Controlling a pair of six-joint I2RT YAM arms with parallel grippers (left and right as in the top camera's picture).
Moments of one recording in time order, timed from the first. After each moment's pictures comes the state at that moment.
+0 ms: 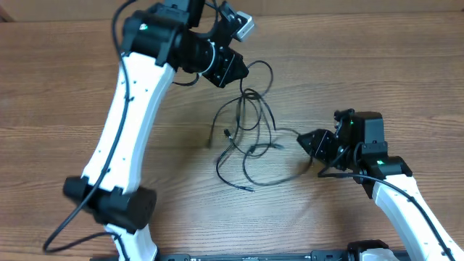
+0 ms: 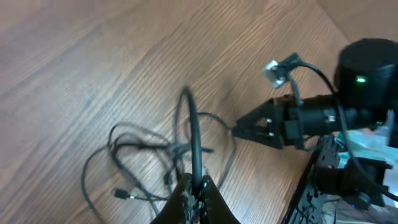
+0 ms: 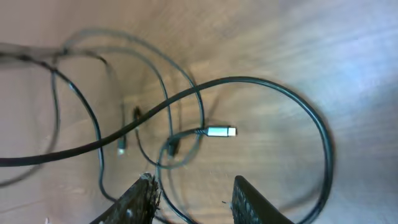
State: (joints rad) left arm -0.34 1.92 2.25 -1.38 0.63 0.23; right arm 0.09 1.21 0.64 -0.35 -0.49 0.61
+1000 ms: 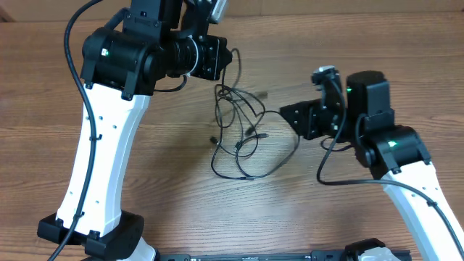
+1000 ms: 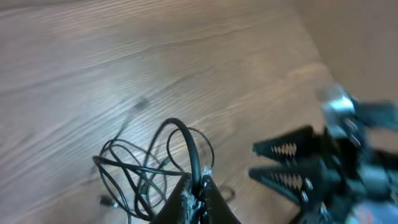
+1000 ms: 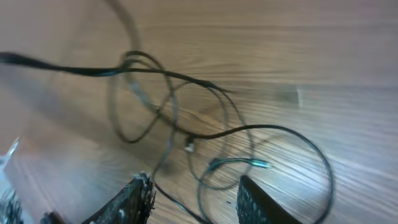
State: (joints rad) left arm -0.35 1.76 2.25 -1.32 0.43 -0.19; right arm 0.26 1.21 1.12 -0.65 -0.48 0.21
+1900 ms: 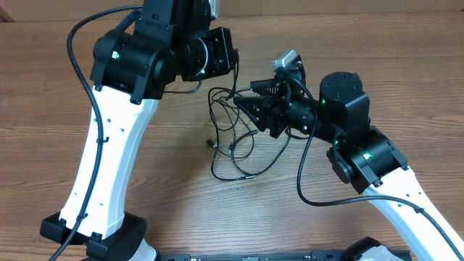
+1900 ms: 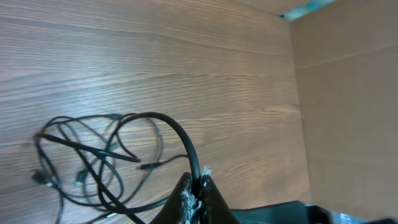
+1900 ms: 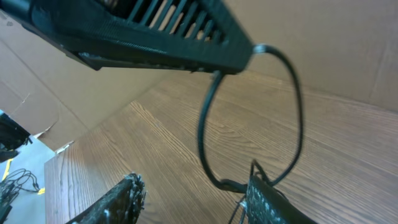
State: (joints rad) left arm -0.40 1.76 2.25 -1.29 0.38 -0.60; right arm 0.50 1.21 1.12 -0.19 -0.50 0.20
